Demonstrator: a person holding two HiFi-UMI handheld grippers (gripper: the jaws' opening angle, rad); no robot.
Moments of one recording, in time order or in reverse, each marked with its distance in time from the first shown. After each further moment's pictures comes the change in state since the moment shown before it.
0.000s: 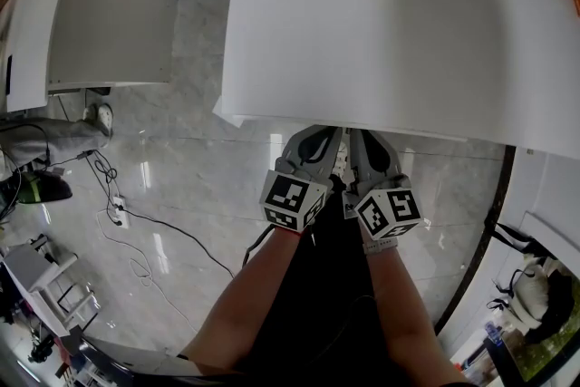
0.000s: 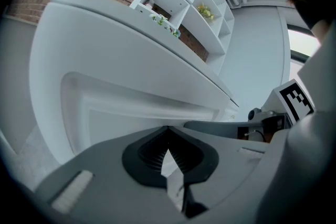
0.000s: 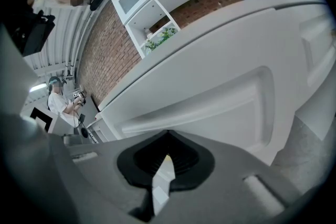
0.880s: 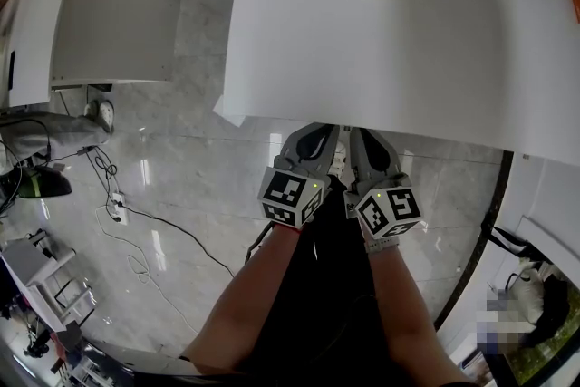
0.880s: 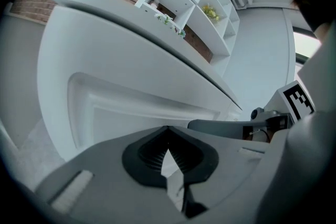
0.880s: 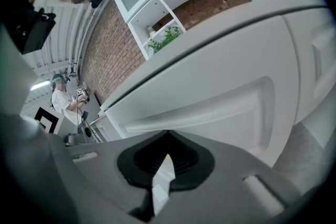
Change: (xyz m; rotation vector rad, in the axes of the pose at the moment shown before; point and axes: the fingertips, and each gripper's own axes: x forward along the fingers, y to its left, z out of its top) left arm 0.002 0.005 0.007 -0.035 0.002 0.028; right arm 0.001 0.002 0.010 -0.031 0.028 0.029
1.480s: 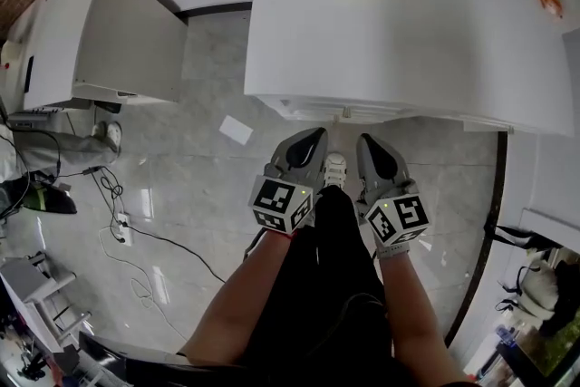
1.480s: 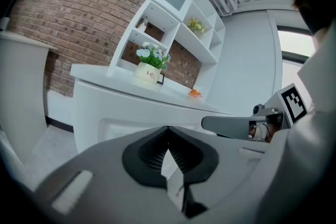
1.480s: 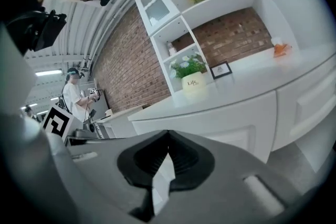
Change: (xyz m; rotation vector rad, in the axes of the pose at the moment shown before) left arm -0.076 -0.026 0.032 0.088 -0.093 -0.039; right arm -0.070 0.052 0.033 -0.152 -0.105 0.033
